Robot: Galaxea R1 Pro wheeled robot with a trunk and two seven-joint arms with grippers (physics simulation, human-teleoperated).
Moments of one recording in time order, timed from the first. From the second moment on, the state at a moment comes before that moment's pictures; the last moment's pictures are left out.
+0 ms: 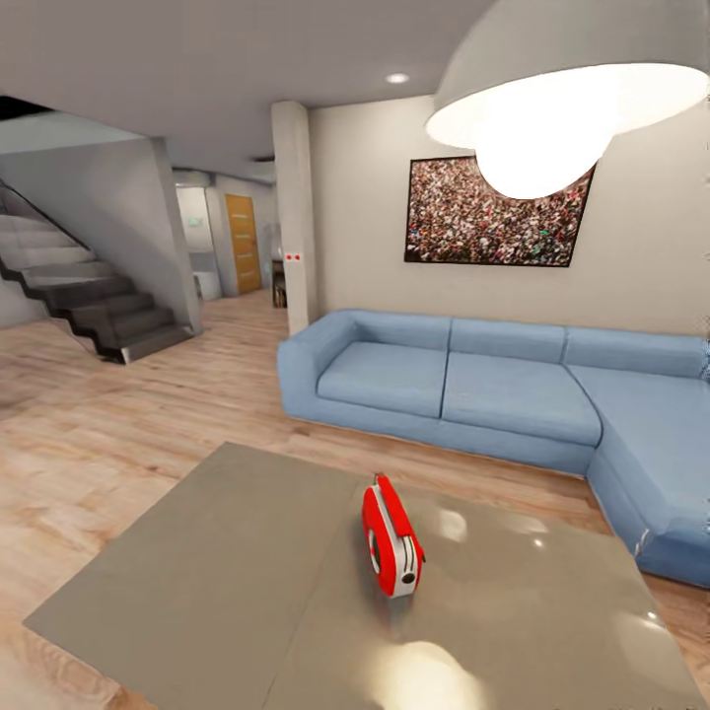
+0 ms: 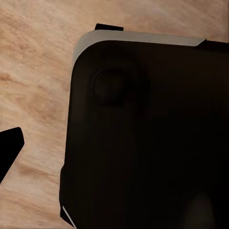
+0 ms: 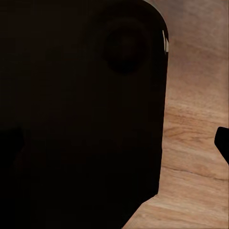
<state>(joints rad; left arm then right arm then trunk) 0.00 0.01 0.01 -0.07 0.13 -0.05 0.00 0.00 0.00 -0.01 0.00 0.00 -0.04 -0.01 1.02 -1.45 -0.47</state>
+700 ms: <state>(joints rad) 0.00 0.00 0.01 -0.07 0.13 -0.05 0.00 0.00 0.00 -0.01 0.00 -0.01 -0.04 -0.01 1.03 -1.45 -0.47</state>
